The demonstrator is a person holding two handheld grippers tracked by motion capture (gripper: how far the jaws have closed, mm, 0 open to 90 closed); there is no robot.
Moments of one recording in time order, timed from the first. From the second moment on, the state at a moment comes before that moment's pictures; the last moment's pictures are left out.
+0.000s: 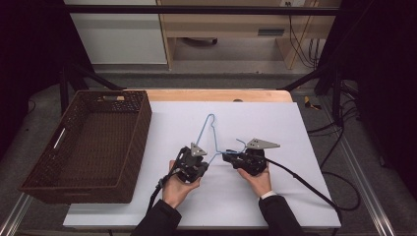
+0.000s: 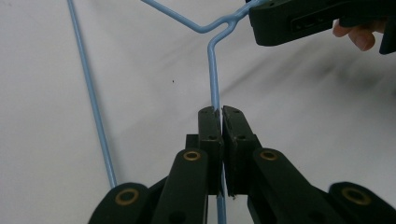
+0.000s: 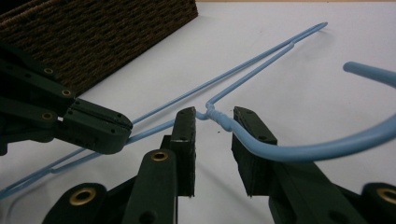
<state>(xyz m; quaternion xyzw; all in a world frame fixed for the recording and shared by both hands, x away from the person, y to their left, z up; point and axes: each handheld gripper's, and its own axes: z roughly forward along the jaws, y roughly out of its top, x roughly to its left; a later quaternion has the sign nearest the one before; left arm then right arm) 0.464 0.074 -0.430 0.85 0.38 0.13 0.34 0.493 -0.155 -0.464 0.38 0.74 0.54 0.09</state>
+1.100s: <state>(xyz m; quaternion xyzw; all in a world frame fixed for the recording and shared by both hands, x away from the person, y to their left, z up) 0.476 0.058 -0.429 0.88 0.35 0.15 0.29 0.491 -0.158 -0.459 0.39 0.74 0.55 0.07</state>
